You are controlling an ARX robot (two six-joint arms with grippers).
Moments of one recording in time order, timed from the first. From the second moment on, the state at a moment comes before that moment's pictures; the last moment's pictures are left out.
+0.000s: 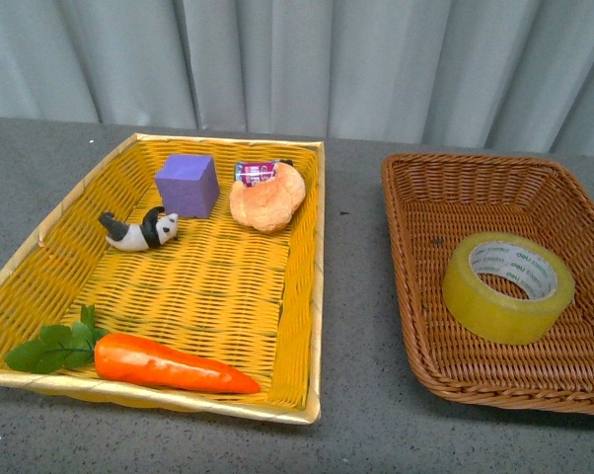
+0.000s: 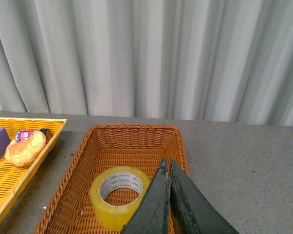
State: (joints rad) left arm 0.00 0.32 0.02 0.32 0.00 0.00; right arm 0.00 0.27 0.01 0.28 0.00 -0.01
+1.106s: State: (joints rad) left arm 0.00 0.01 0.02 0.00 0.00 0.00; right arm 0.00 0.00 0.01 0.00 0.00 -0.01
